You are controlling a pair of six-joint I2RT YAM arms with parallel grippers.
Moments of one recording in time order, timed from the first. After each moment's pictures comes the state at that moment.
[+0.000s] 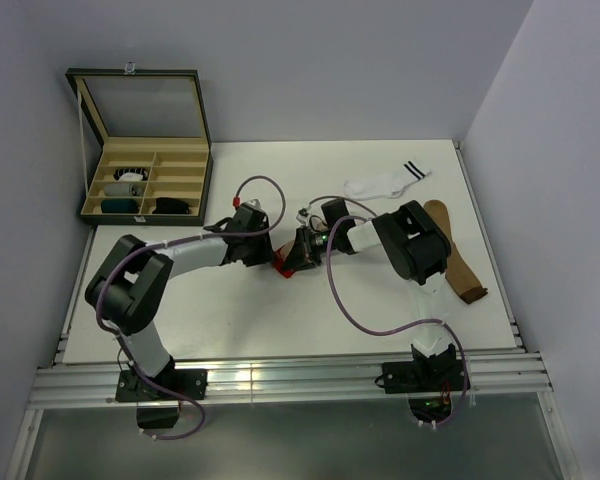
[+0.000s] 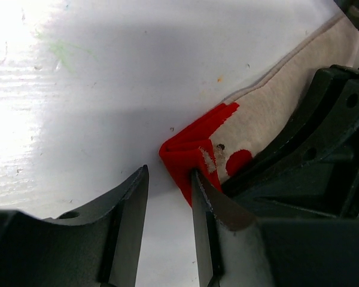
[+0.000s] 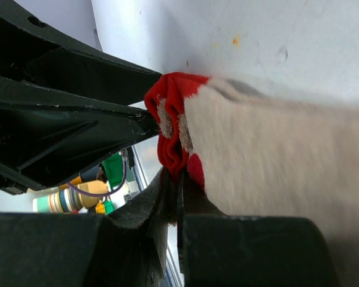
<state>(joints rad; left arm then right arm) -0.60 1.74 0.96 -0.16 -0.02 -0.75 0.46 2.15 1.06 0.25 -1.02 0.70</state>
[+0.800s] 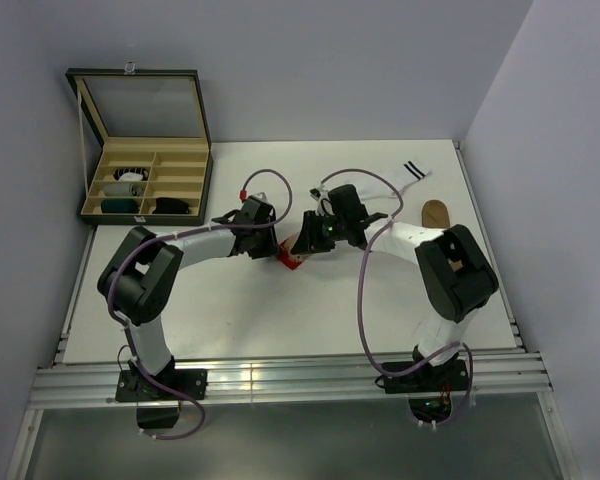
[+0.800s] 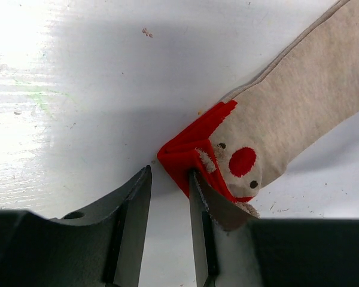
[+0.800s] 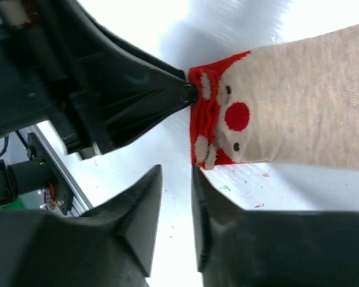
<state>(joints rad) -0.60 1.83 1.07 -0.19 -0.04 -0.73 0.50 1.76 1.01 -0.04 -0.54 0.49</state>
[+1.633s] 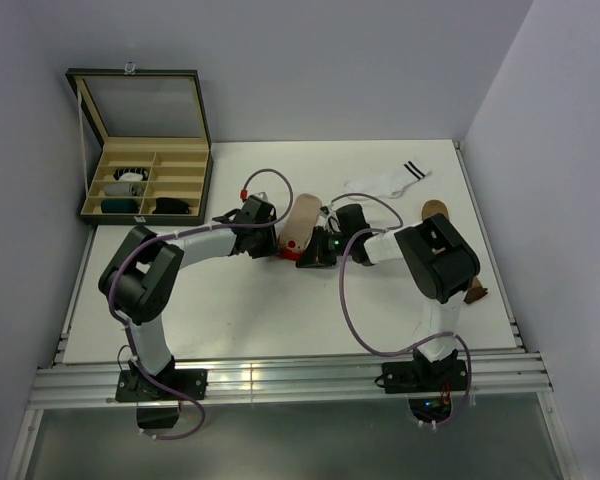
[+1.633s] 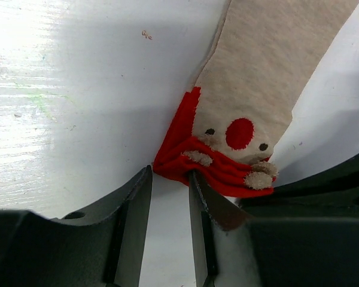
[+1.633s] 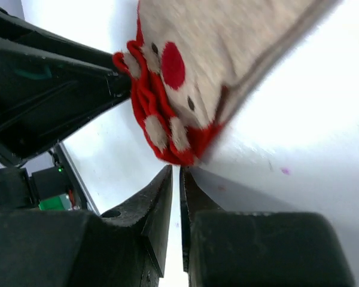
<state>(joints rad) -0.60 1.84 1.09 -0.20 -0.04 -0.72 0.45 1.91 0.84 0.32 -0.66 0.67</state>
